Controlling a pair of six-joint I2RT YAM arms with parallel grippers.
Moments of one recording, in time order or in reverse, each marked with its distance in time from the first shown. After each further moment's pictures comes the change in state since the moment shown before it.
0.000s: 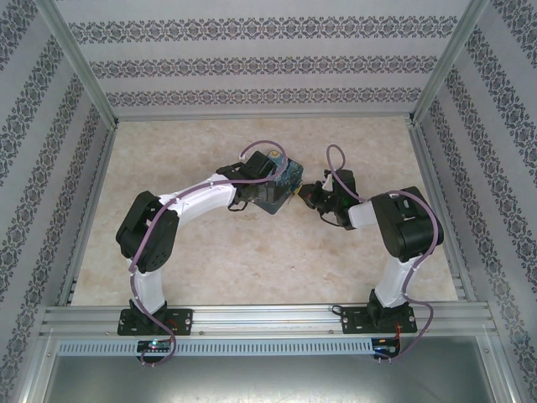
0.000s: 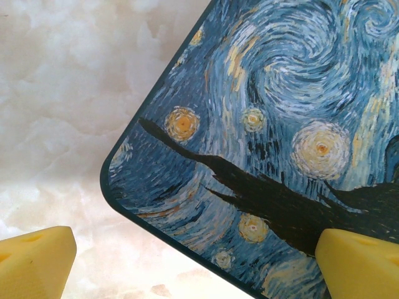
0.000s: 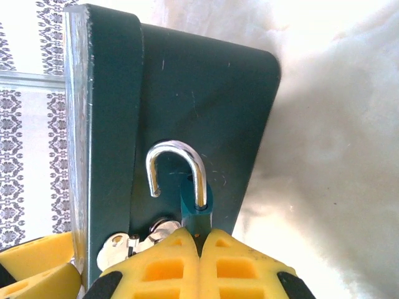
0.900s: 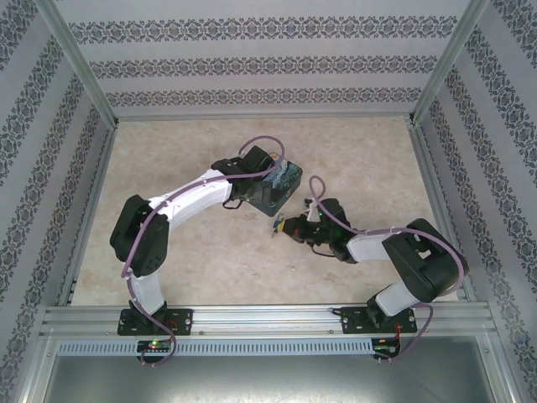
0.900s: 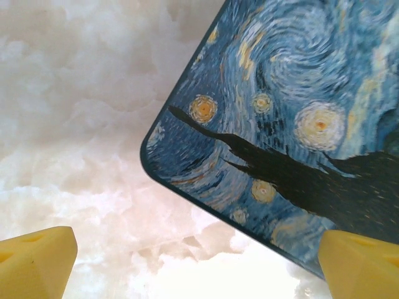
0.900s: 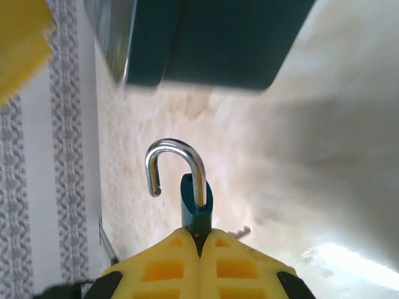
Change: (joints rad) left arm 0.000 -0.069 0.072 -0.190 -0.001 0.050; right arm 0.338 -0.303 -0.267 -0.033 0.029 0.023
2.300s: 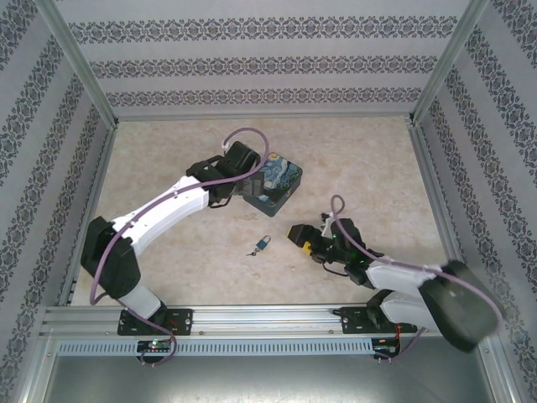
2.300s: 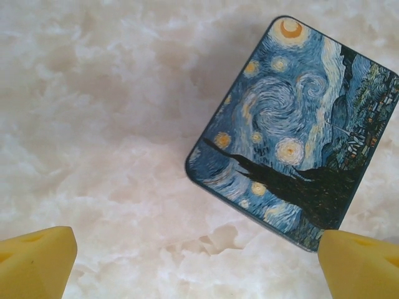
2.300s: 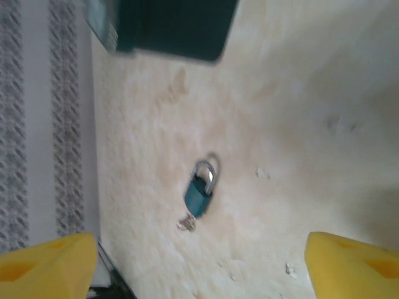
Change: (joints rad) left arm 0.000 -0.242 -0.105 0.050 -0.080 0.025; right arm -0.032 -0.430 -0.219 -0.156 0.160 0.070
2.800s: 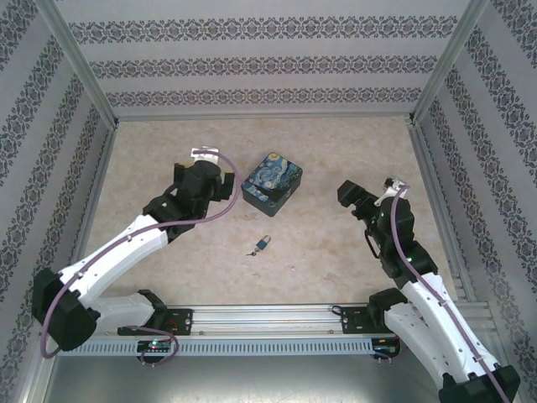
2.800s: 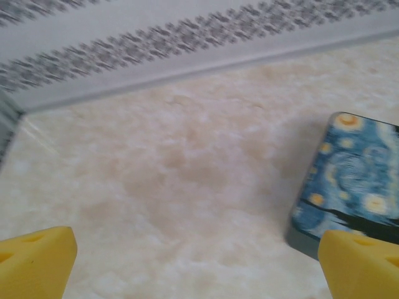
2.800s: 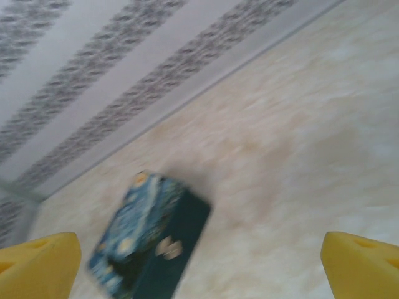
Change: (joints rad) left arm 0.044 -0.410 -0.370 0.354 -0.270 0.365; right arm -0.282 -0.455 0.358 -0.659 0.522 -0.446
